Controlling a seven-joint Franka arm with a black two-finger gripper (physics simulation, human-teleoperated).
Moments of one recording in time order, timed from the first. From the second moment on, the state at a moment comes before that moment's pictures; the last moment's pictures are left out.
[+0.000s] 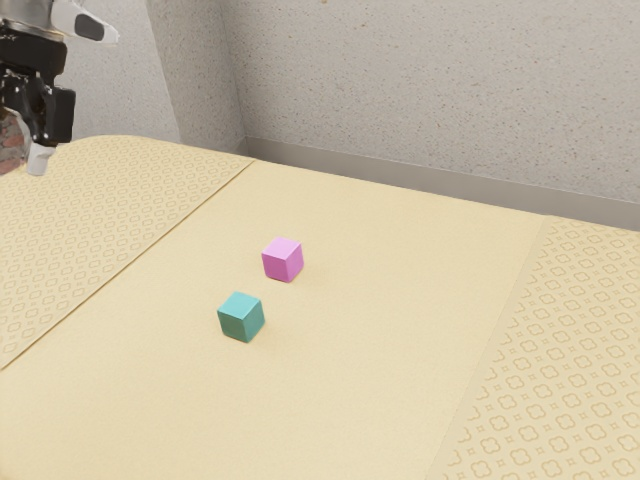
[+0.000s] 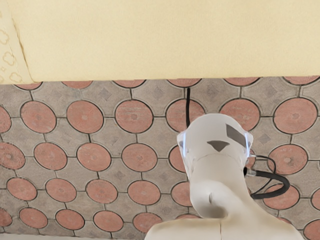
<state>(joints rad) 0.07 -0.10 -0.06 -1.38 0.21 0.81 0.17</state>
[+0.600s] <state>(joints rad) 0.06 -0.22 -0.17 -1.52 0.13 1.21 0.43</state>
